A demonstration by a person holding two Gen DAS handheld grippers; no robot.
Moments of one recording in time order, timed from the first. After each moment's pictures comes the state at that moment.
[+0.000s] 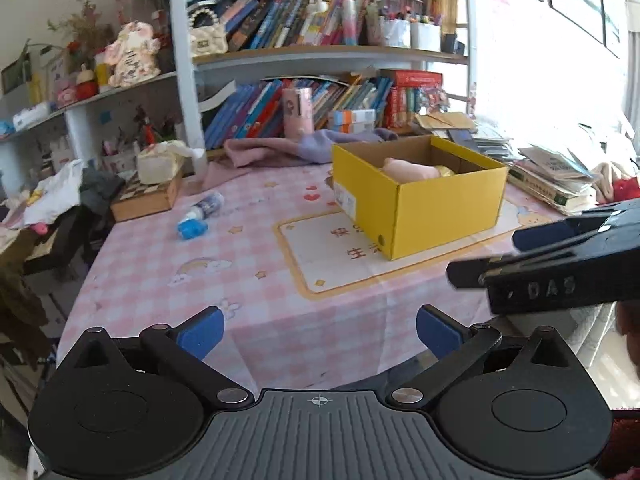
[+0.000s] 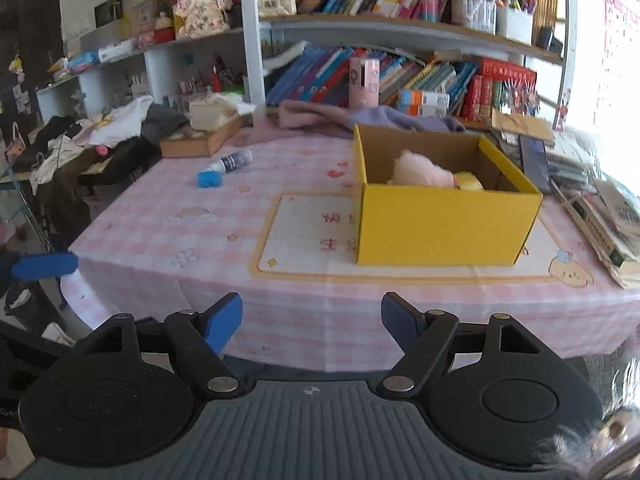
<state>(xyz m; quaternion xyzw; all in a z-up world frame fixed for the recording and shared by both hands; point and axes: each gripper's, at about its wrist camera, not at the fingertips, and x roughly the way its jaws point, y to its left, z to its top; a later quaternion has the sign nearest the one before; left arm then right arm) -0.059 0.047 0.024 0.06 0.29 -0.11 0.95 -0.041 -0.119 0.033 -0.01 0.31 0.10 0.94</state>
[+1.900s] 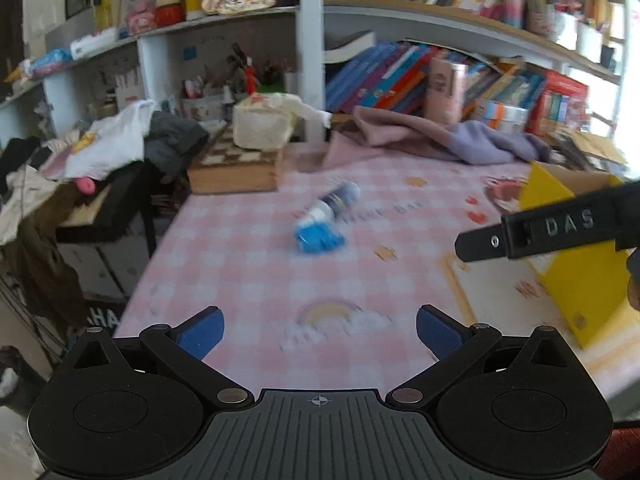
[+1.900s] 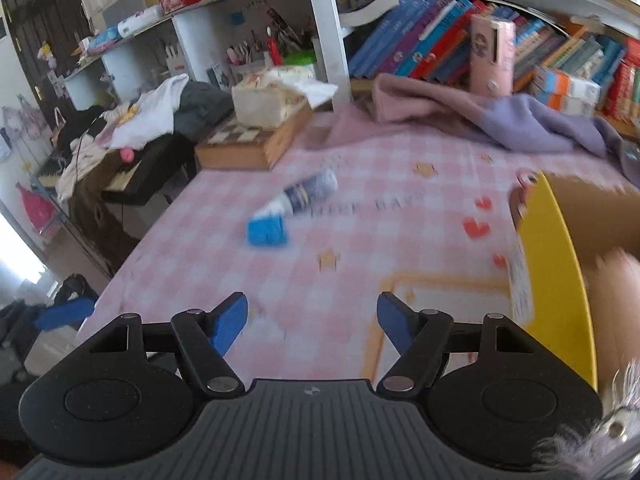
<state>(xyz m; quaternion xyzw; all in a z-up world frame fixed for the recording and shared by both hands) 0.155 0.153 -0.005 0.00 0.34 0.02 0.94 0.244 -0.007 0.015 0.02 0.40 0.22 0.89</state>
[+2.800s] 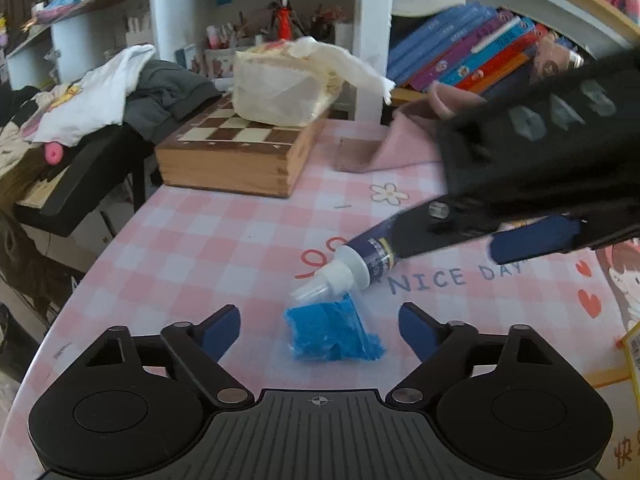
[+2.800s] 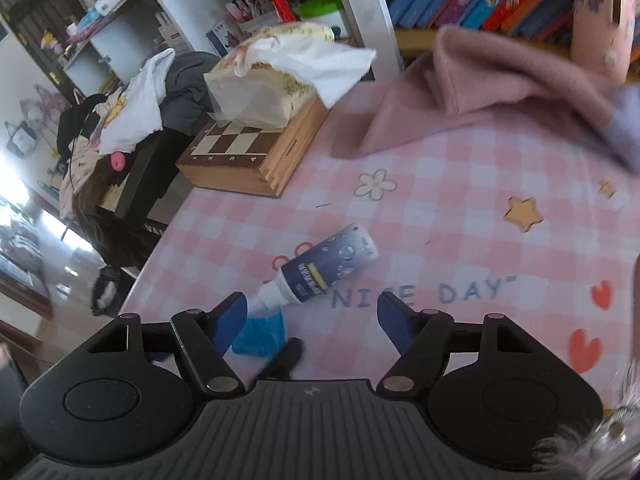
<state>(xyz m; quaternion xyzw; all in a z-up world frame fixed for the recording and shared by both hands) 0.327 0.147 -0.073 -0.05 0.39 0.10 0.92 0.436 0.047 -0.030 0.05 0.49 0.29 0.82</state>
